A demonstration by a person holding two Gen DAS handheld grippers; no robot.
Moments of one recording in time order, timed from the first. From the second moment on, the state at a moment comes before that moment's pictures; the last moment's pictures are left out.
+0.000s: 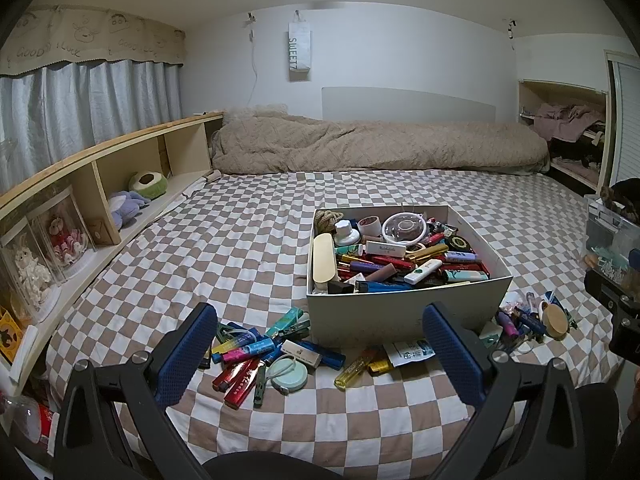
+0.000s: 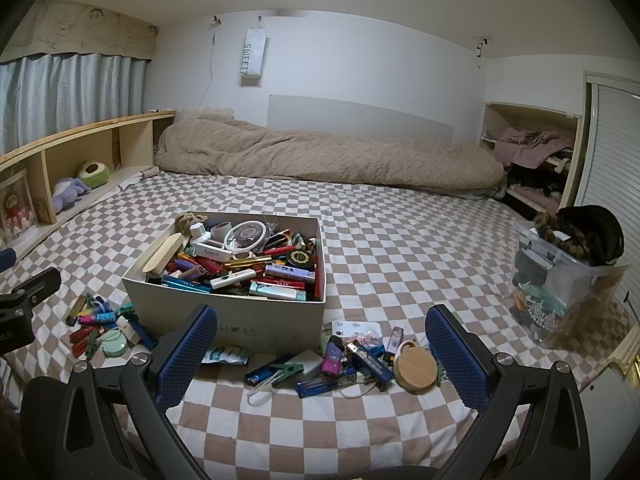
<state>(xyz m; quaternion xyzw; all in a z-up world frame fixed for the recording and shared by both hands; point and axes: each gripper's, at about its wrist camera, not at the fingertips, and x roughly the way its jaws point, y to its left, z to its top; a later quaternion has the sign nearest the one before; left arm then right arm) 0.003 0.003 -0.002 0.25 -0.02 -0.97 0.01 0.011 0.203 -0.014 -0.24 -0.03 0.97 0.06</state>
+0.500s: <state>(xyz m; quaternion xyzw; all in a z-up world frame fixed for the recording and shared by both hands) -0.003 -0.011 0.006 0.25 -0.01 -0.97 0.02 0.007 0.213 -0.012 -0.24 -0.03 0.97 0.08</state>
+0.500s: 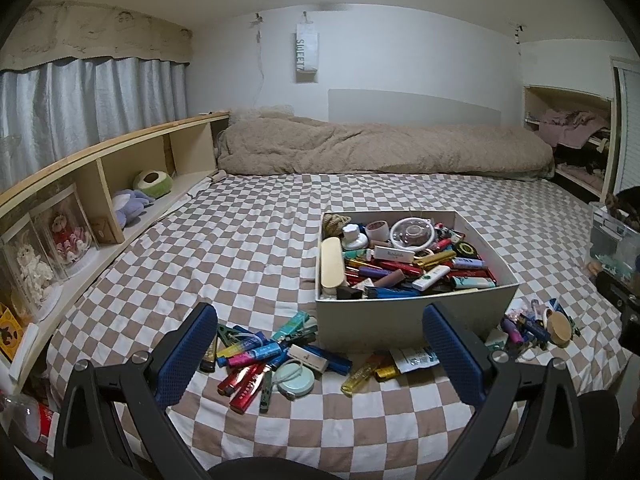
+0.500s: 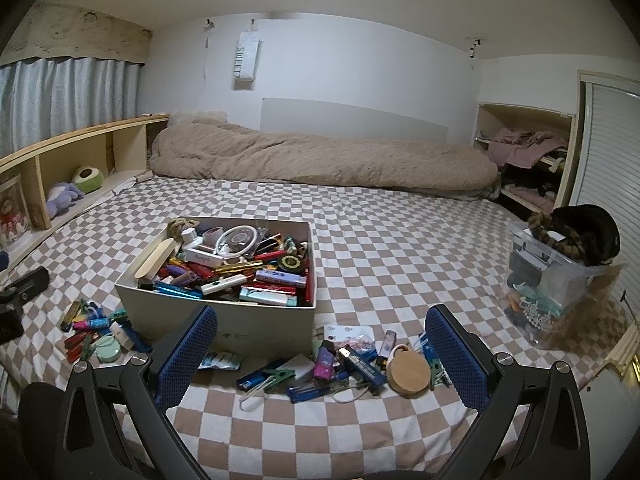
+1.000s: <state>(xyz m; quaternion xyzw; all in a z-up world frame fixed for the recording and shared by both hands) -0.027 -0.041 -0.009 0.27 0.01 -0.96 0.06 -0.011 0.258 -0.034 -0.27 0.02 0.95 0.13</state>
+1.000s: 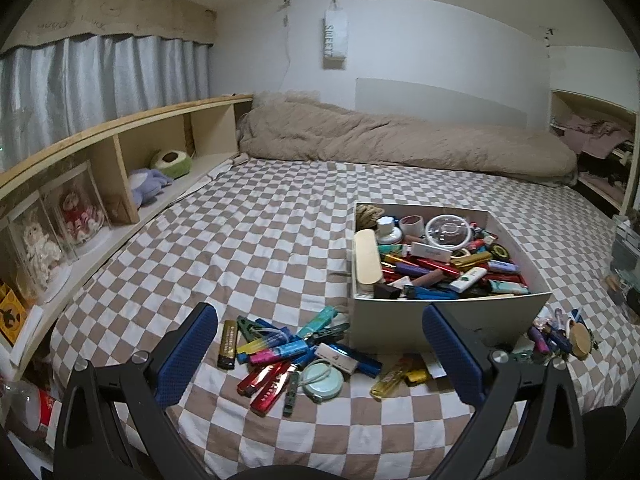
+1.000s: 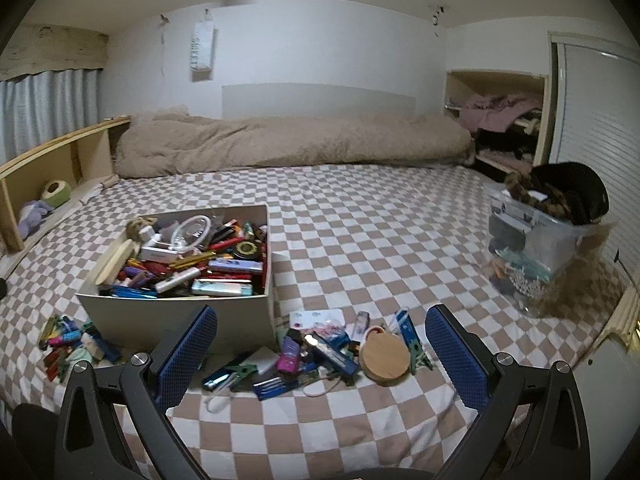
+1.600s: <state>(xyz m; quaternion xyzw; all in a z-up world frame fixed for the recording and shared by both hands) -0.056 -0.104 -0.052 0.34 0.05 -0.93 0.13 -0.042 0.301 -0.086 -0.34 0.09 0.92 0.15</state>
